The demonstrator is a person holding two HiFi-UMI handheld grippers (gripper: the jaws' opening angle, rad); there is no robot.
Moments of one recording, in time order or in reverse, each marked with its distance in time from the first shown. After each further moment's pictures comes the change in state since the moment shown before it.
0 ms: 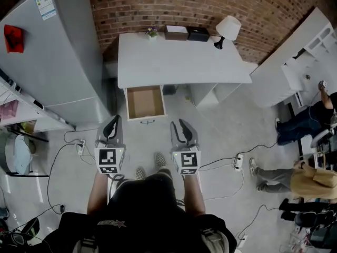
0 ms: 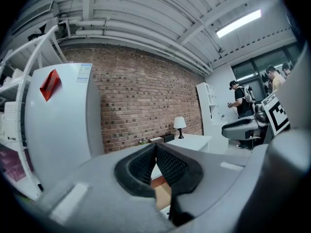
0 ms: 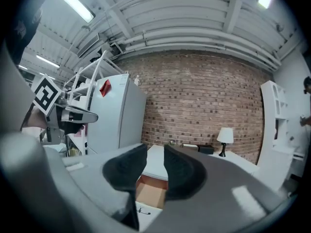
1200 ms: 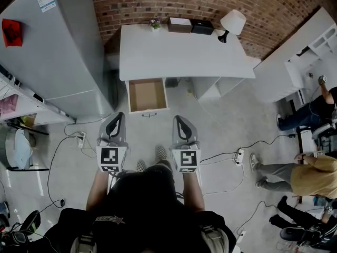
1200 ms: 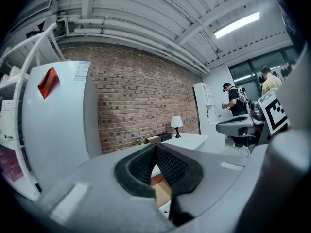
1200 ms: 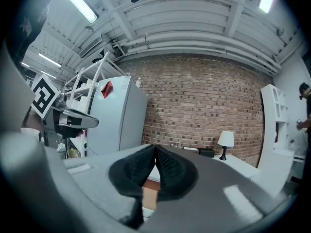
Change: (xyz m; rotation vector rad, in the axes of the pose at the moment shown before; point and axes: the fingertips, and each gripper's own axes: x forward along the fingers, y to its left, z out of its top) left arm -0.007 -0.009 -0.009 -0.008 -0.006 -0.032; right arm 0.001 0.016 0.011 -0.028 -0.044 0.001
